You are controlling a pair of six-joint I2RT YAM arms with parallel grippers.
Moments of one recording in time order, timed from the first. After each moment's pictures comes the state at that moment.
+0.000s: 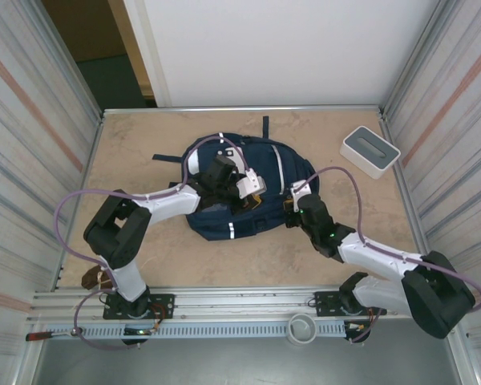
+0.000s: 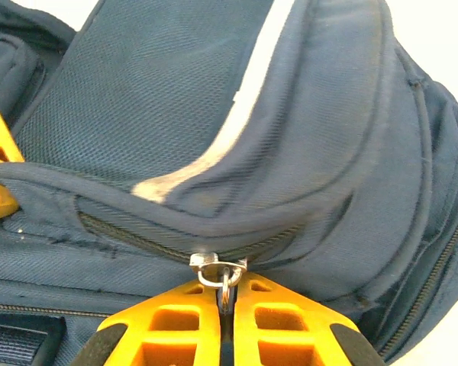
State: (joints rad) left arm -0.68 1.75 1.04 -0.04 0.52 0.47; right arm 0.63 1.10 0.39 0.16 0.24 0.19
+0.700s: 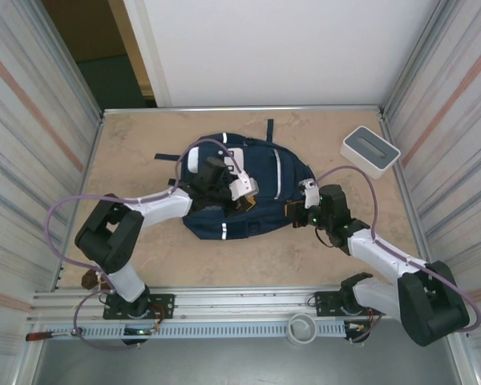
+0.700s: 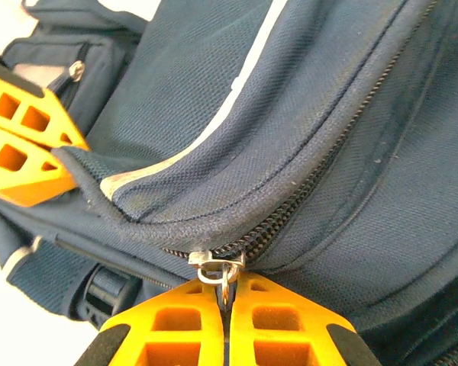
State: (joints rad) left arm -0.63 1.68 0.95 -0.01 0.56 0.48; right arm 0.38 1.10 0.40 0.08 -0.38 0.28
